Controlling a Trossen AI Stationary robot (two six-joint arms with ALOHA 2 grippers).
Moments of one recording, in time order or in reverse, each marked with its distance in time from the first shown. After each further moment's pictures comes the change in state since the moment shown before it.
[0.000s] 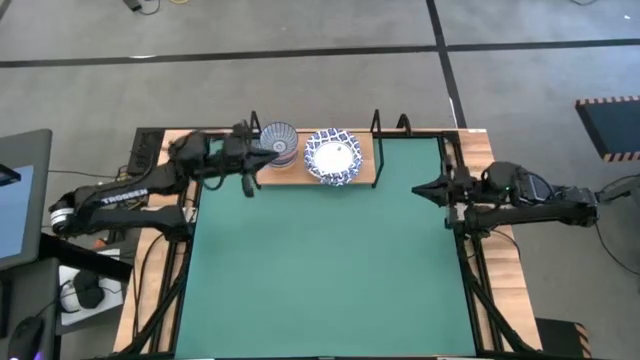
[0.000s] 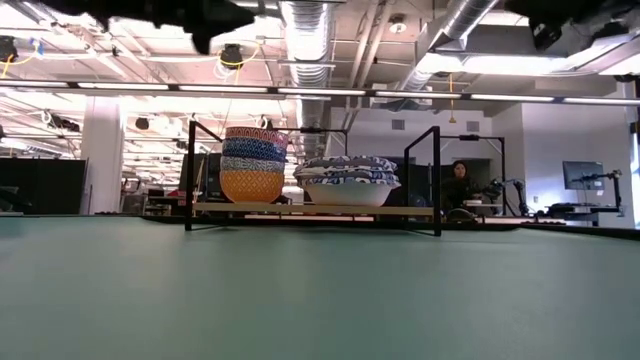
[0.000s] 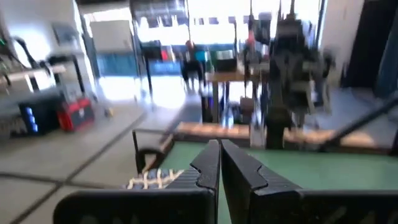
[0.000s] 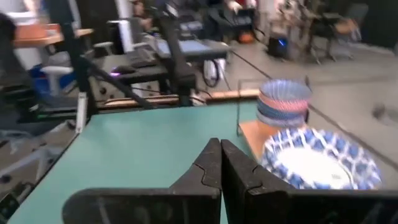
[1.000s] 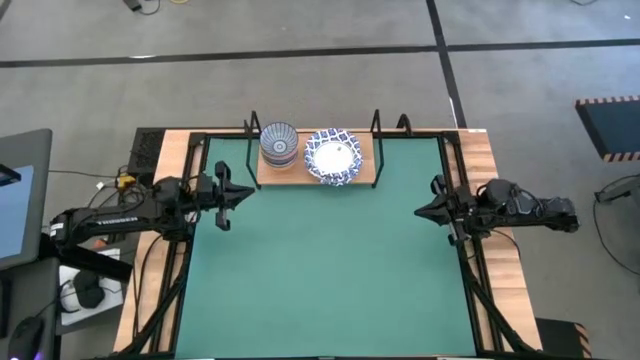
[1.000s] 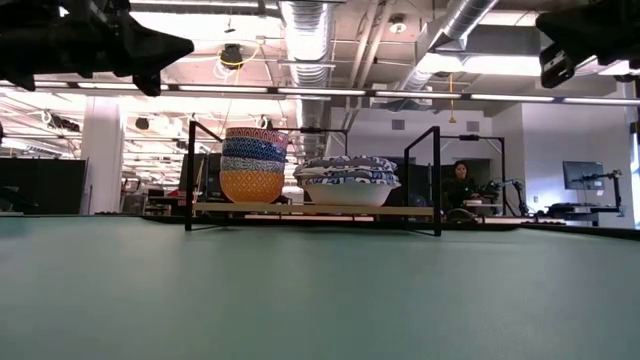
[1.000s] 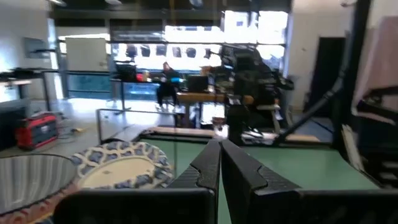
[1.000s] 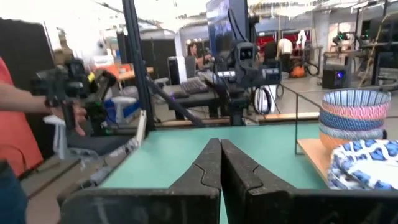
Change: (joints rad) left arm -0.170 -0.507 -0.548 0.186 -0.060 -0.086; right arm 0.040 -0.327 -0.356 0.222 -0.165 0.073
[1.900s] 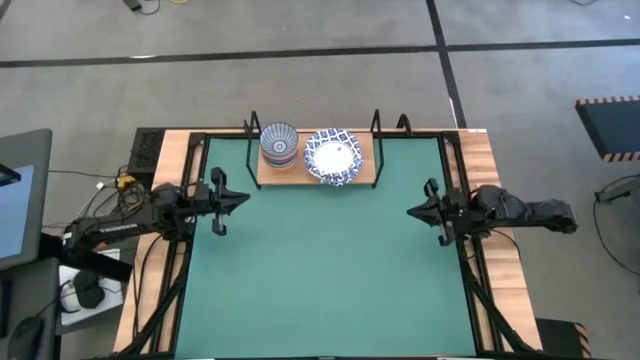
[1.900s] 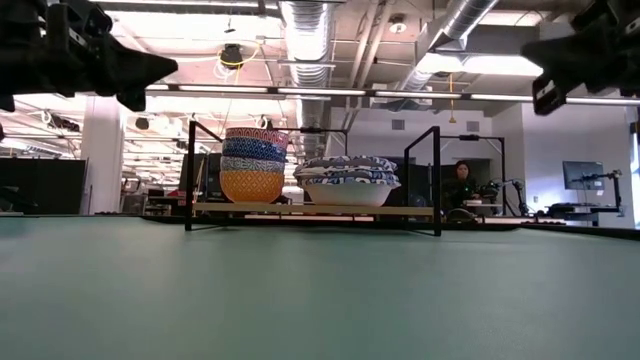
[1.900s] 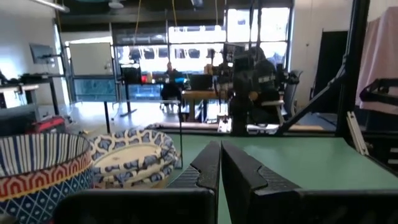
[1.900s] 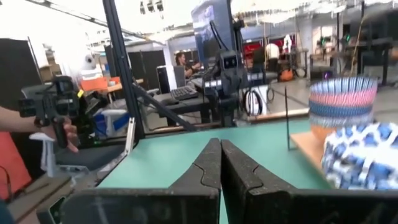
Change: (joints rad) left arm 0.001 -0.258 -0.111 -0.160 -0.004 0.043; right arm -0.003 -0.020 -0.152 0.166 0.051 0.065
